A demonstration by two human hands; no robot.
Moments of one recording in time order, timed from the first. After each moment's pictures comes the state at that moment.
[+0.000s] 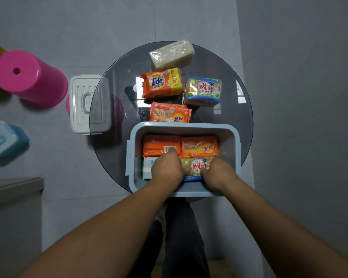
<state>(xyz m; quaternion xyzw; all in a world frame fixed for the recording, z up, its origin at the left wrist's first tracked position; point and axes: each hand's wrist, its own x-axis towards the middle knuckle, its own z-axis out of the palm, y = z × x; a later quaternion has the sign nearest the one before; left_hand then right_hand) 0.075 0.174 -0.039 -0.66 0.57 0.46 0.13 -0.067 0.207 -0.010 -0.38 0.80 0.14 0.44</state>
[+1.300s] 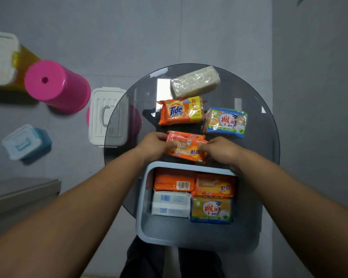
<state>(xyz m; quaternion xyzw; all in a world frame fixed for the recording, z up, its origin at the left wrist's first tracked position) 0.133 0.016 -0.055 -0.68 0.37 0.63 -0.03 -0.078 0.030 -0.039 -0.33 0.70 0.05 0.63</state>
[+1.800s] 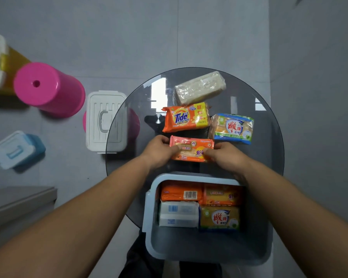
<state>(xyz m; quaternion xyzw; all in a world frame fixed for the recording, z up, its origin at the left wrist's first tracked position) 0.141 0.001 -0.063 -0.67 0.35 0.66 -0.03 -0.067 0.027 -0.052 -0.25 0.74 -0.03 0.62</state>
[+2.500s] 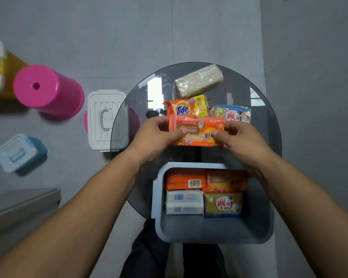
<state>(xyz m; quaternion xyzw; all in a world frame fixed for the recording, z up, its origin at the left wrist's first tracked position) 0.161 -0.001 0.011 -0.59 0.40 0.68 -0.16 -0.058 0.039 0.029 -0.30 0.73 -0.21 0.57</state>
